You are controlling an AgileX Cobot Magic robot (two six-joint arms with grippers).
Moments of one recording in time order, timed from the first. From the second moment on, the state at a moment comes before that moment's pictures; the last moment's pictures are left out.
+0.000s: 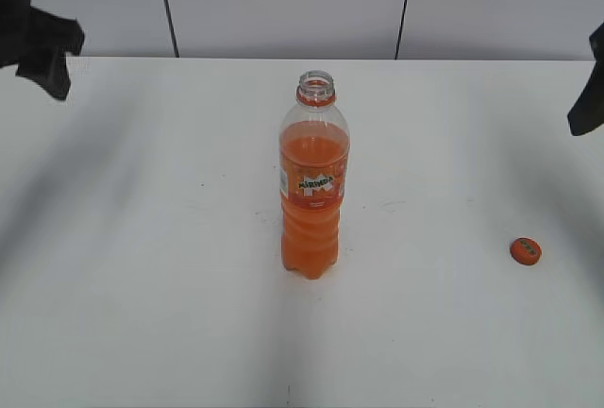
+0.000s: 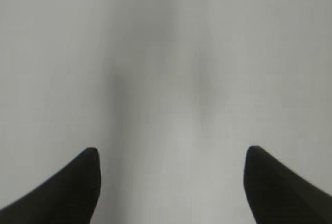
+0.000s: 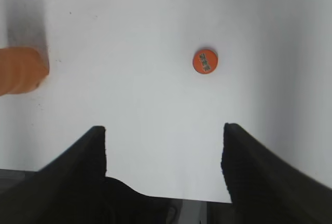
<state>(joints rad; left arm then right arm) -0.25 1.55 -1.28 0.26 0.96 -0.33 0.06 1.43 -1.16 0.25 1.11 -0.03</state>
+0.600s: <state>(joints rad) -0.18 1.66 -1.35 0.09 1.22 -0.17 0.06 1.42 -1.16 0.18 1.21 -0.03</state>
